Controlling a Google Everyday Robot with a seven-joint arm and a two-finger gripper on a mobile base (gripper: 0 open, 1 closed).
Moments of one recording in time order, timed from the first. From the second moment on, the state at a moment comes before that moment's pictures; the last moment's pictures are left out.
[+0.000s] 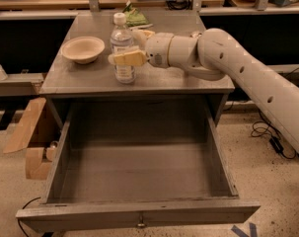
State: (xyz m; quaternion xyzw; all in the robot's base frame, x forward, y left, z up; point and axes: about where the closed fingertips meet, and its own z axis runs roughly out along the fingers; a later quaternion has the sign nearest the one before) arm 0.709 0.055 0.917 -0.43 0.60 0.32 0.59
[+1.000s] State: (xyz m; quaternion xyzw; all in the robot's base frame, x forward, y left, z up) arm 0.706 0.073 0.927 -0.44 0.59 0.34 0.59
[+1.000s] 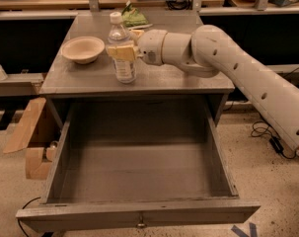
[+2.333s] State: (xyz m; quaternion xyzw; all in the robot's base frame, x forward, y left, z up) arm 0.609 0.097 0.951 -0.46 0.58 0.33 0.59
